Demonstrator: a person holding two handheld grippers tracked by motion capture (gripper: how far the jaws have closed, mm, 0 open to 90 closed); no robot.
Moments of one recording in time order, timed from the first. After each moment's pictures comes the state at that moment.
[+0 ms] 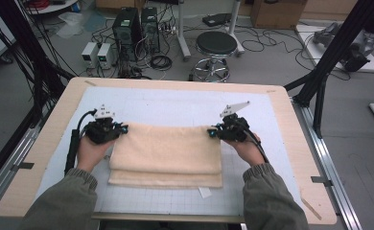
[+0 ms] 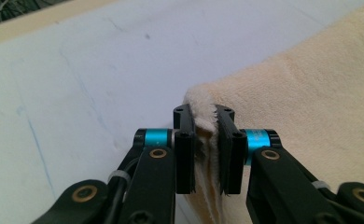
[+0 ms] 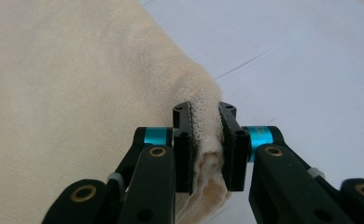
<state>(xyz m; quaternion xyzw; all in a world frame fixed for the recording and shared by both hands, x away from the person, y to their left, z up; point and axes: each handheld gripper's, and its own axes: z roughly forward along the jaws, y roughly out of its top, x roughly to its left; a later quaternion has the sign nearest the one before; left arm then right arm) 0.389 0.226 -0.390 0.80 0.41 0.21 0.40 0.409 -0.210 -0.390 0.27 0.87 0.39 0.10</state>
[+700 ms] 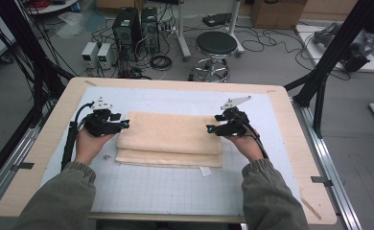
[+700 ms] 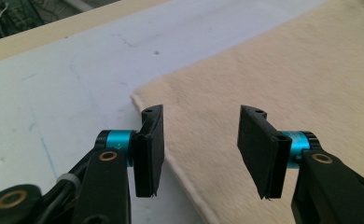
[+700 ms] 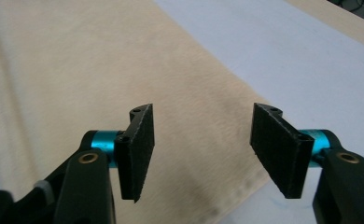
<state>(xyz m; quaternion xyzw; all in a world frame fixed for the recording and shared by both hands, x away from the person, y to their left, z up) 0.390 0.236 -0.389 0.79 0.40 0.20 0.42 0.417 -0.210 -0.386 0.30 0.86 0.40 0.12</state>
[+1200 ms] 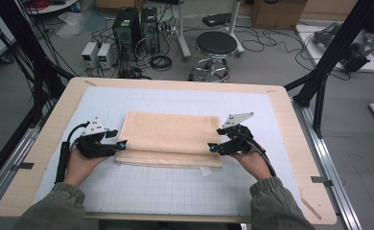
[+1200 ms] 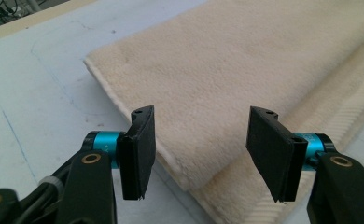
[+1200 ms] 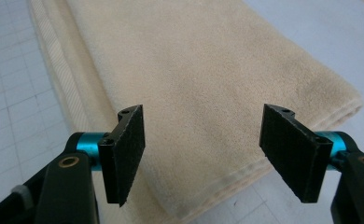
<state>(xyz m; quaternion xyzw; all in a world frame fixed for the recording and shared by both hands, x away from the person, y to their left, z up) 0.336 0.244 -0.407 0.81 0.34 0.20 0.43 0.368 -0.213 -0.391 0.26 0.88 0.39 0.12</state>
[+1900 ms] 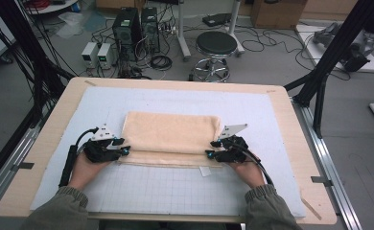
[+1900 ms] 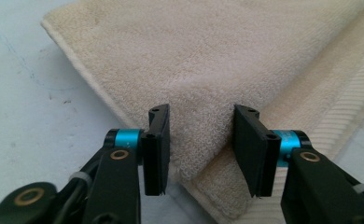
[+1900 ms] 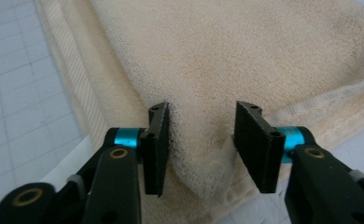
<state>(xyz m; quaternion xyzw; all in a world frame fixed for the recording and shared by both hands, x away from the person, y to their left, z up) 0.341 0.234 -0.434 0.84 0.33 0.18 0.40 0.359 -0.207 -0.429 0.26 0.88 0.38 0.11</state>
